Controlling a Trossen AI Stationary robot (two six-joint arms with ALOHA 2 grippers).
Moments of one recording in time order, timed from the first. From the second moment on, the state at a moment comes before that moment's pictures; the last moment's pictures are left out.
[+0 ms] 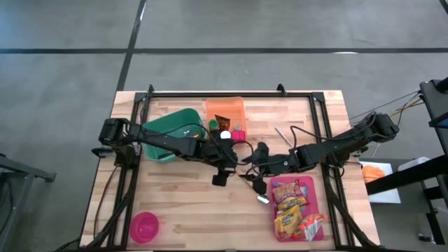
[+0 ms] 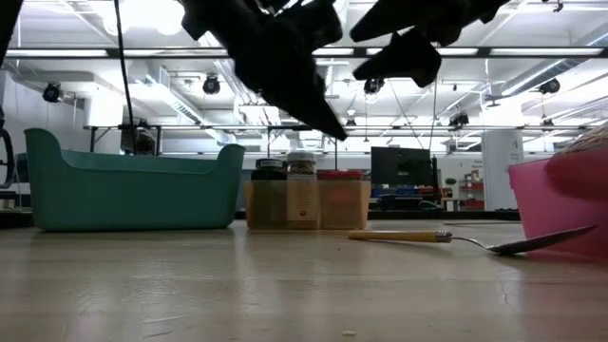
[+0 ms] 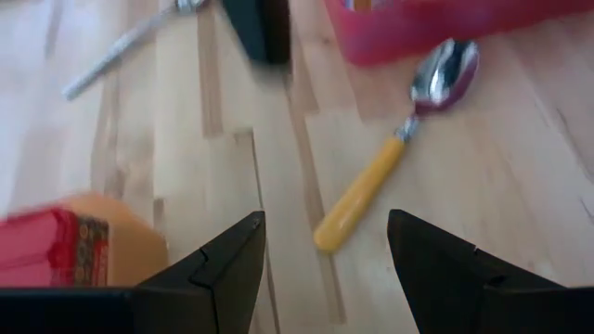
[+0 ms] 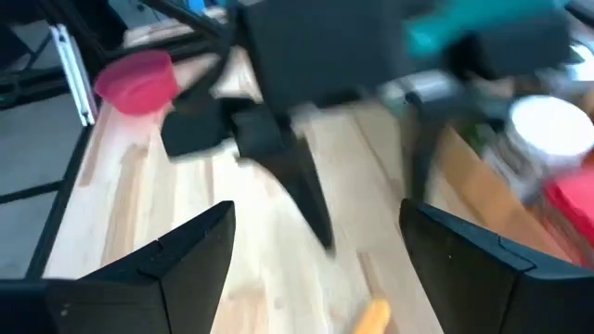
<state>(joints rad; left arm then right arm) -0.09 1.82 1.22 -0.22 -0.04 0.16 0.31 1.41 0.86 0.02 0.34 0.43</state>
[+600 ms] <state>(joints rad) -0.12 1.91 1.21 -0.04 0.03 0.13 0.45 0.91 0.70 -0.17 0.46 0.68</state>
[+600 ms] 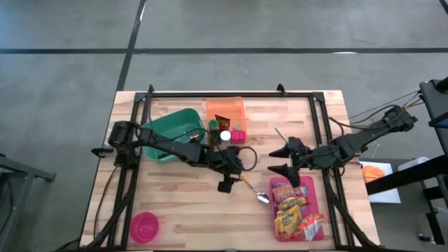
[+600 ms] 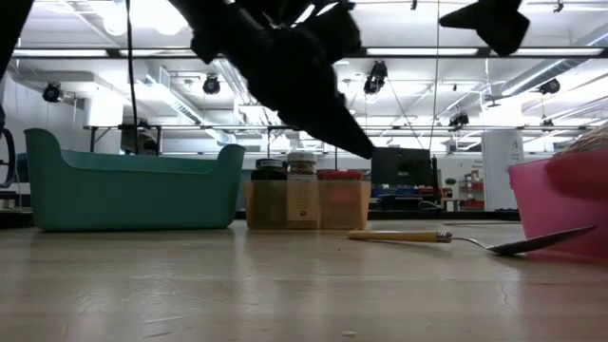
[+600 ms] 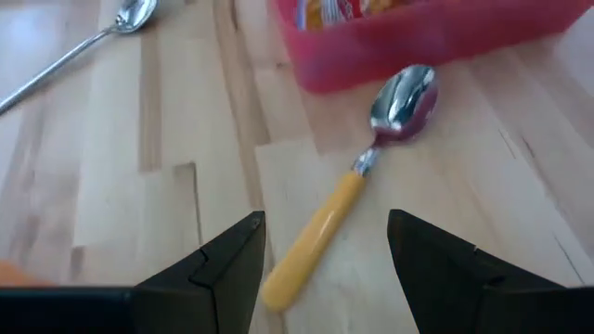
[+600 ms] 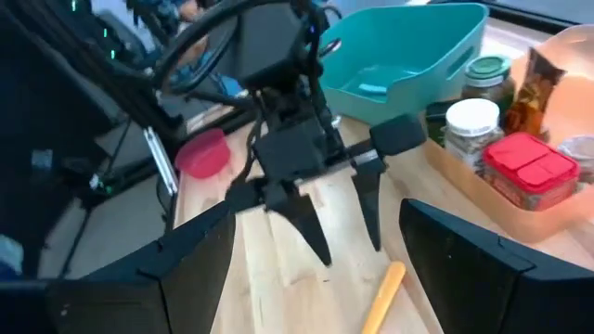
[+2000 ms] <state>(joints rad) -0.08 2.14 1.40 -0.10 0.17 0.32 0.43 0.82 0.60 -0.09 0.47 0.56</state>
